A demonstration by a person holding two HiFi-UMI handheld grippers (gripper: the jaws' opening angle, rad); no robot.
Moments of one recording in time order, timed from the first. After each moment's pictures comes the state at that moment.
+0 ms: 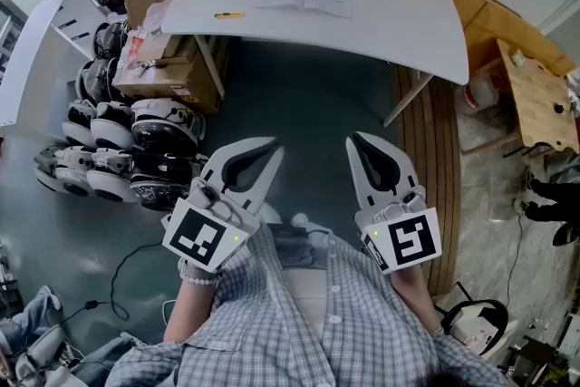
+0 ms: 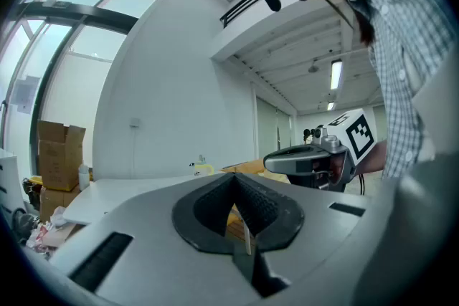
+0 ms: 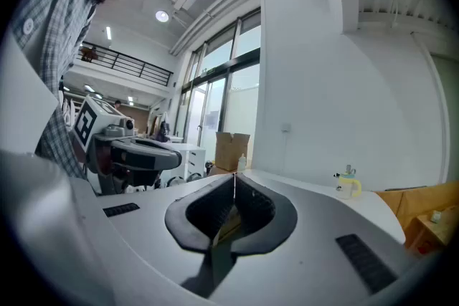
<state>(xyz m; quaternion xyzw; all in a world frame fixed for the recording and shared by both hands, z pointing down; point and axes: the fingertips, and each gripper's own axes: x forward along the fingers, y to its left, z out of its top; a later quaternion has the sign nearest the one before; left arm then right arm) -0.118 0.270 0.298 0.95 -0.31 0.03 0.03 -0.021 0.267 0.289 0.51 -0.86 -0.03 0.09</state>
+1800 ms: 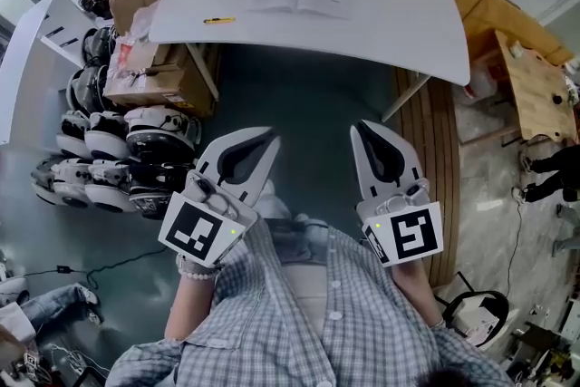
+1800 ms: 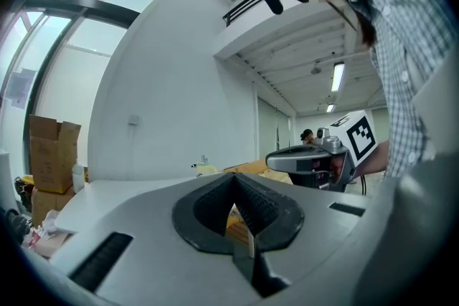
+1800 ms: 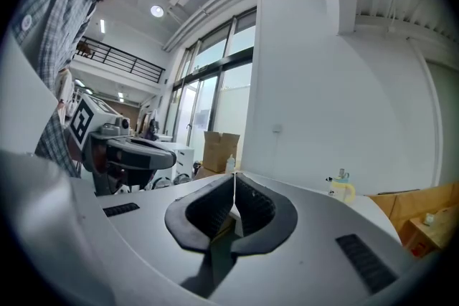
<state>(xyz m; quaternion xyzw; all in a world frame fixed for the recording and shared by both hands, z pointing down) -0.118 0.204 0.294 0.95 -0.30 0.03 0.03 -0.012 0.205 0.283 0.54 -0.83 -0.04 0.09</state>
